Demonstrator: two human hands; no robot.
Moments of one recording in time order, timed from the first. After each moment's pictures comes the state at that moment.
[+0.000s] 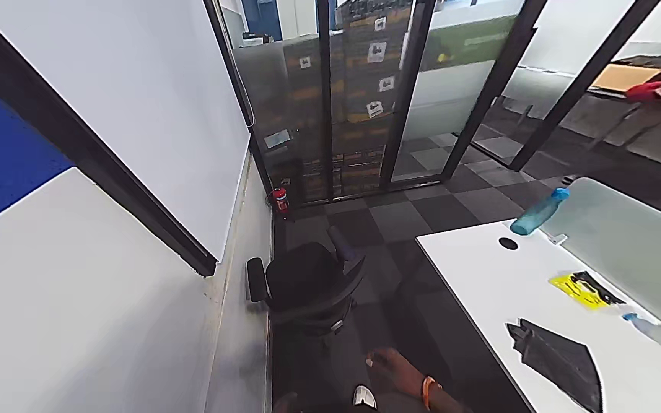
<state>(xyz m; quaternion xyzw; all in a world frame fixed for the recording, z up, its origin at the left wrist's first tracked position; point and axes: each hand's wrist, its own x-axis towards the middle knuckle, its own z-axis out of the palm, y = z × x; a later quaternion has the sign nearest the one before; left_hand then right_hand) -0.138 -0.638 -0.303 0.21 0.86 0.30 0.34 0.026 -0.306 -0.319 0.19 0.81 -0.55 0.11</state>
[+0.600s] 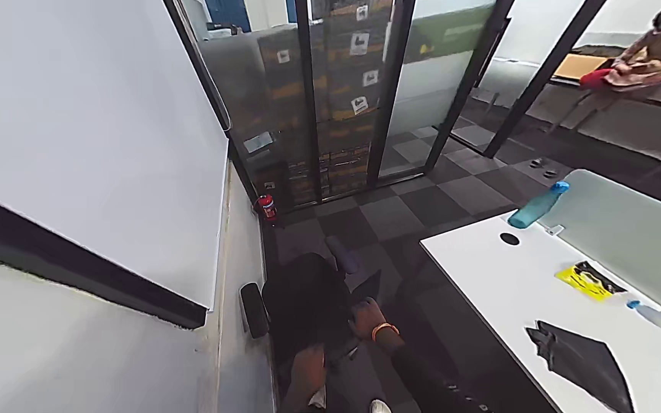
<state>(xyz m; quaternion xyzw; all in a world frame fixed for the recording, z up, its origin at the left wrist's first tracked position) -0.317 -0.456 -0.348 0.48 0.83 -0.03 0.30 -0.211 -0.232 -0.331 0.28 0.91 -0.18 0.25</state>
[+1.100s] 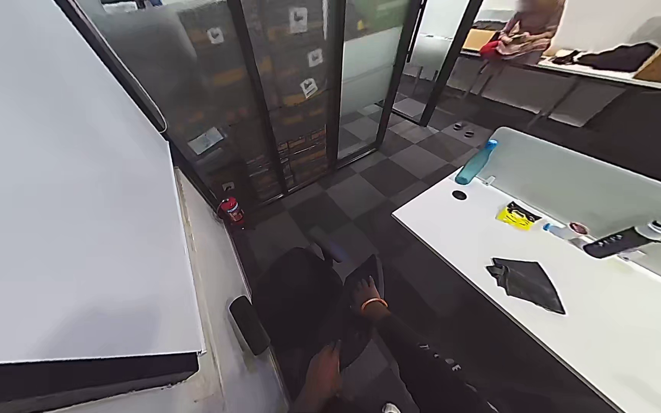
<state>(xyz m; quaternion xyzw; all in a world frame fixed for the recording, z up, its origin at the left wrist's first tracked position) -0.350 -0.459 -0.357 0.61 0.70 -0.03 0.37 -0.242 -0.226 -0.371 0.42 0.83 -0.16 0.34</state>
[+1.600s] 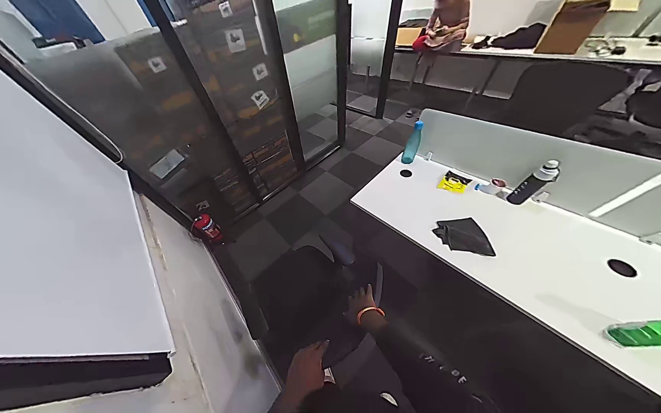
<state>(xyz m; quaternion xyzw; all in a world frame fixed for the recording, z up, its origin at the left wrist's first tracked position) -0.296 -0.499 -0.366 0.70 0.63 -0.09 0.32 -0.112 -0.316 -0.355 0.52 0.77 -0.25 0.28</state>
